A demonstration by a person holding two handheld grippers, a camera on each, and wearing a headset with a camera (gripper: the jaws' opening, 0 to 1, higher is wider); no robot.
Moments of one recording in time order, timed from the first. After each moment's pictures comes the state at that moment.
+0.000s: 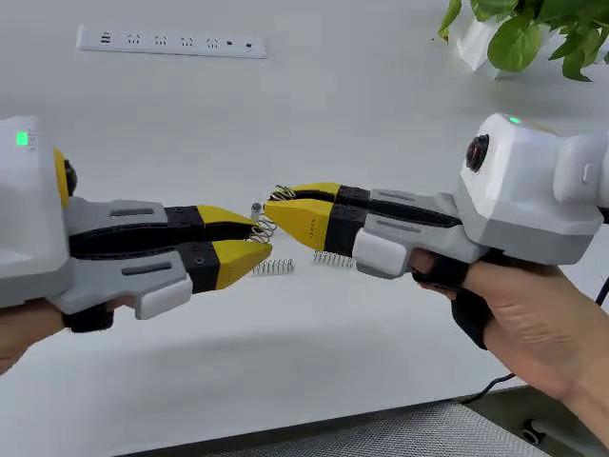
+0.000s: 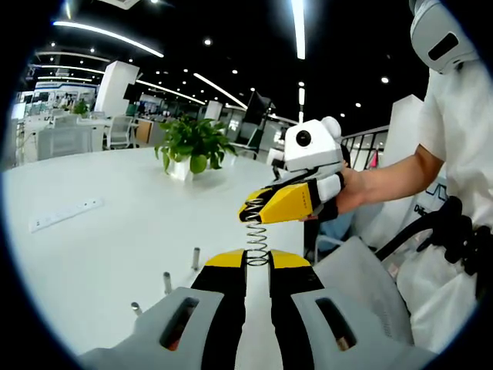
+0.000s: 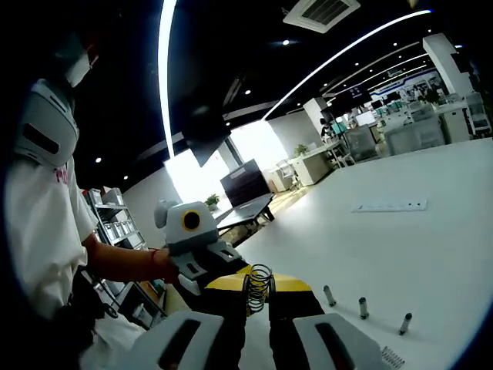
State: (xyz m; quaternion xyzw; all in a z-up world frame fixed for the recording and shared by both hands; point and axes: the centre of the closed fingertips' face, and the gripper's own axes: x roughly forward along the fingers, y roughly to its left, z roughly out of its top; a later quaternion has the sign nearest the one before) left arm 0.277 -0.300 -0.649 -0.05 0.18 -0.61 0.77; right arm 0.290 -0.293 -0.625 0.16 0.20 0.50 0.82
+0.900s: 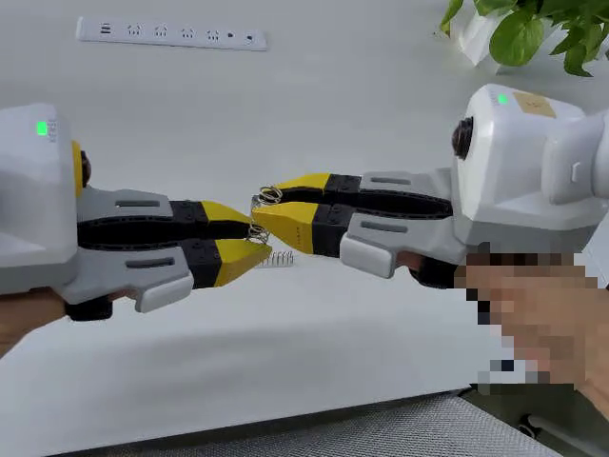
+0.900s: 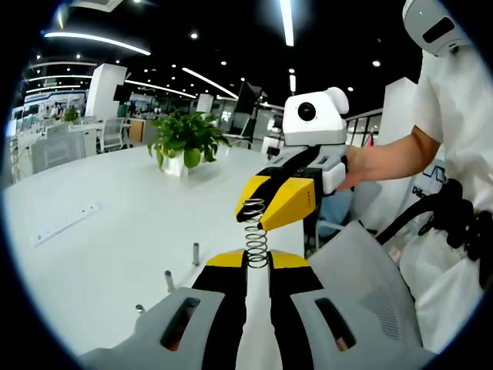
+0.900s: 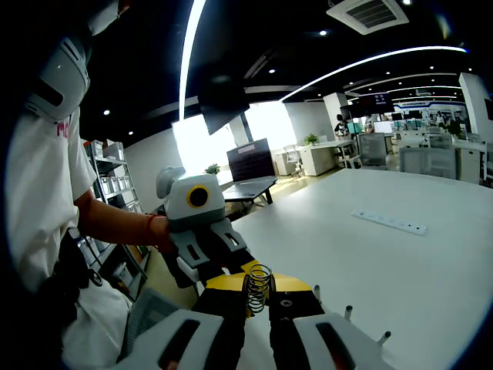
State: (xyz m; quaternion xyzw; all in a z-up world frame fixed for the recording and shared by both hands) left arm 0.272 -0.301 -0.654 0.00 0.18 -0.62 0.76; right arm 0.282 -0.286 -0.628 0.04 0.21 0.52 0.82
